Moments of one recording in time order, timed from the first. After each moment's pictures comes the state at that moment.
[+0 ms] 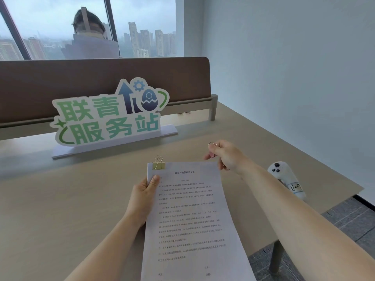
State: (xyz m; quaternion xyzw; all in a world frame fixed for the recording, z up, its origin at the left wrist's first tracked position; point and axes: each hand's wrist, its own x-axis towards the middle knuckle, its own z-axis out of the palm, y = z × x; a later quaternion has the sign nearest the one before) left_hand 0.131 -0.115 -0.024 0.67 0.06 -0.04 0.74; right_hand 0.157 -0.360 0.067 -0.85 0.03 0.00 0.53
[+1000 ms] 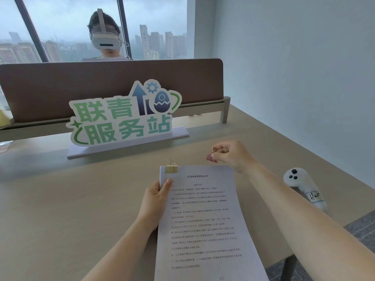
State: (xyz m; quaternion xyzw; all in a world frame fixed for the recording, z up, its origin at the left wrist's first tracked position) left_hand 0.128 -0.114 -0.020 0.65 0.05 -0.04 0.75; right_hand 0.185 -0.347 0.056 -0.85 -0.01 -0.05 0.53
